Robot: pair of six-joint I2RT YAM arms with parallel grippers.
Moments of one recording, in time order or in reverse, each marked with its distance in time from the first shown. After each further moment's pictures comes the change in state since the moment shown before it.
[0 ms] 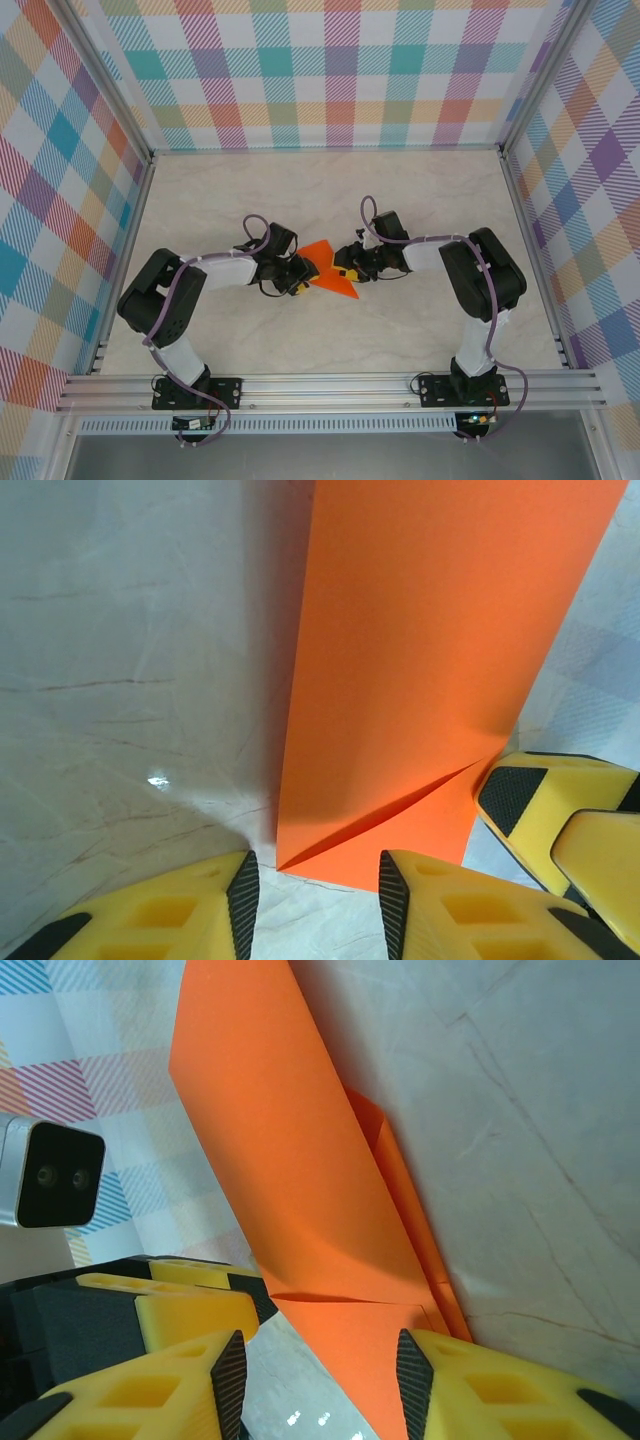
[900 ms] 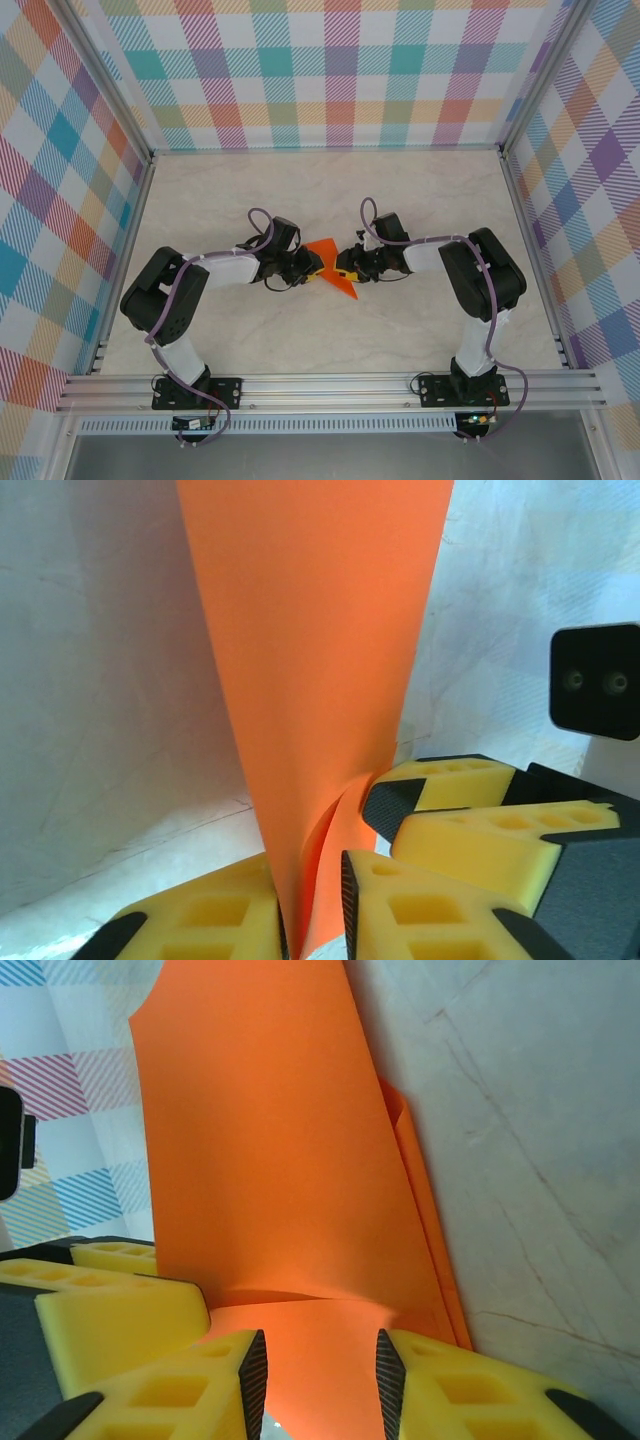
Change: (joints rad) left arm -0.006 0.017 0.022 0.136 0.031 0.021; right arm -0.002 0.001 -0.015 0.013 0.003 -0.035
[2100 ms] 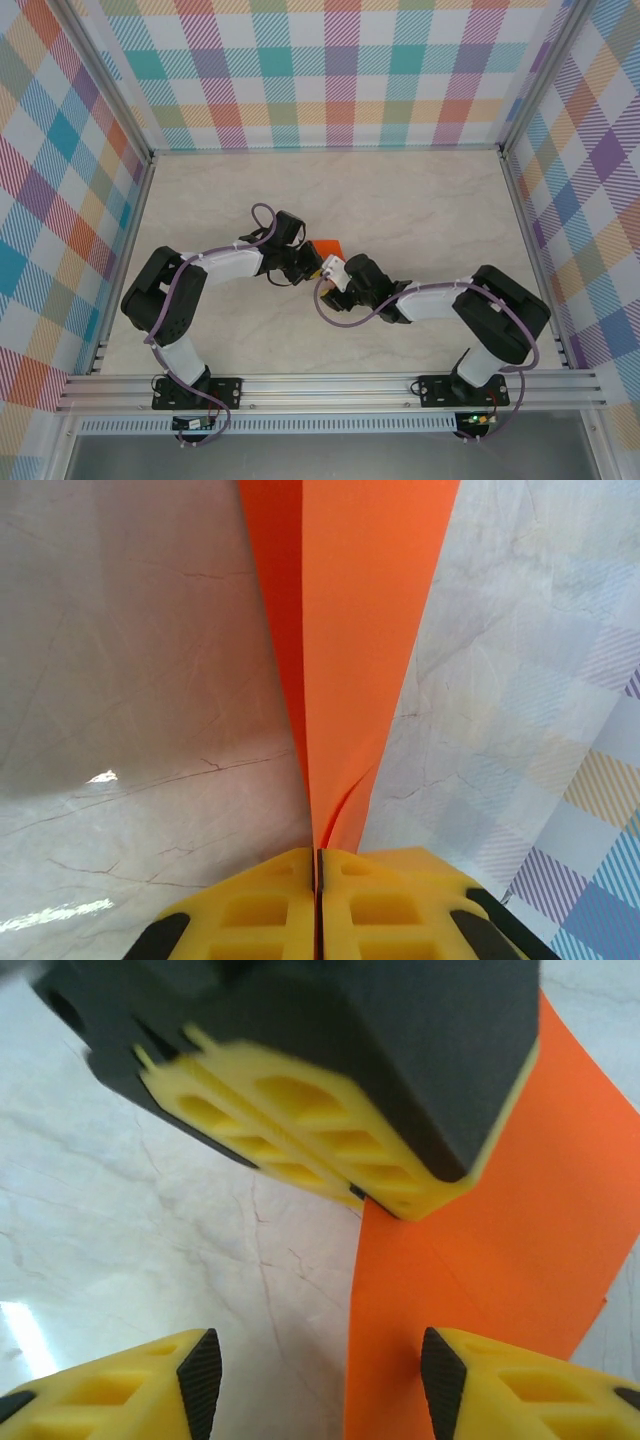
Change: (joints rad) left arm -0.018 0.000 0.098 -0.169 0.000 -0.019; right arm 0.397 -0.250 -0.270 0.255 0.763 -0.983
